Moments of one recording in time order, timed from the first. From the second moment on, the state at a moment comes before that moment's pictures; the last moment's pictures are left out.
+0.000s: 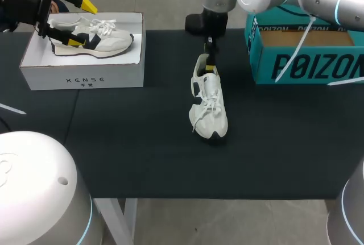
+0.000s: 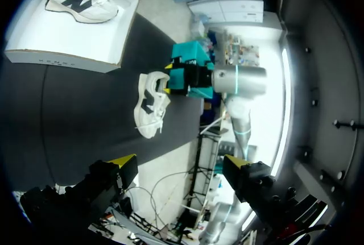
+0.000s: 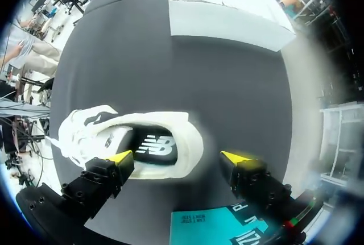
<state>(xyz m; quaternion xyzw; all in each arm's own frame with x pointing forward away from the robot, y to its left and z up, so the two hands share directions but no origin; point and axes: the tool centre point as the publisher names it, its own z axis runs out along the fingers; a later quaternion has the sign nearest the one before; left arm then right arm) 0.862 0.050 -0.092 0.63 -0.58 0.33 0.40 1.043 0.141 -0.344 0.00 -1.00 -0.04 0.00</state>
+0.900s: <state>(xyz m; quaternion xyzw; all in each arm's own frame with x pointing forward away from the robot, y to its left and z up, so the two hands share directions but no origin) 0.862 0.050 -0.092 0.63 -0.58 0.33 0.40 1.063 0.143 -0.379 -0.01 -1.00 -0.03 0.02</state>
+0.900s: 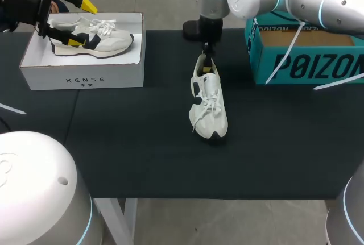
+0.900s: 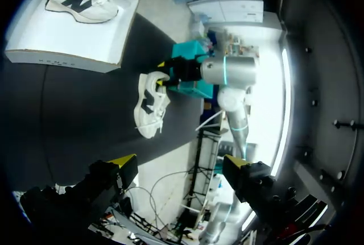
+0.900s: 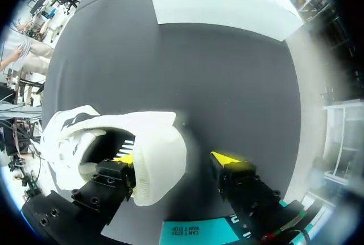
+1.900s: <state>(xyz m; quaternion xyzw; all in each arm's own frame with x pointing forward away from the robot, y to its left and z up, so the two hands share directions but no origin) 0.862 0.050 -0.092 0.63 -0.58 0.33 0.40 1.047 0.138 -0.380 -0.08 -1.00 0.02 0.02</state>
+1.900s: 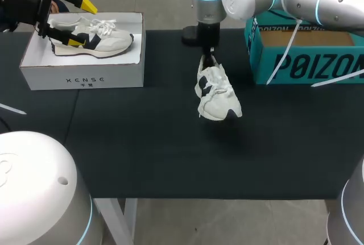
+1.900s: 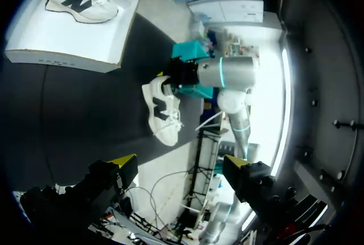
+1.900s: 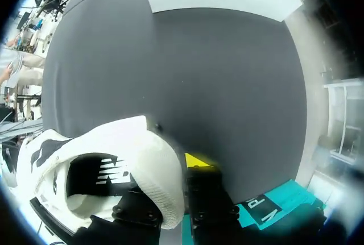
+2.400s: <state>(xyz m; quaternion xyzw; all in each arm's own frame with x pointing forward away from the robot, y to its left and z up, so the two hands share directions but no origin) 0.862 0.050 -0.092 0.63 -0.58 0.33 0.40 1.072 0.139 -0.323 -0.16 -0.99 0.01 -0.05</state>
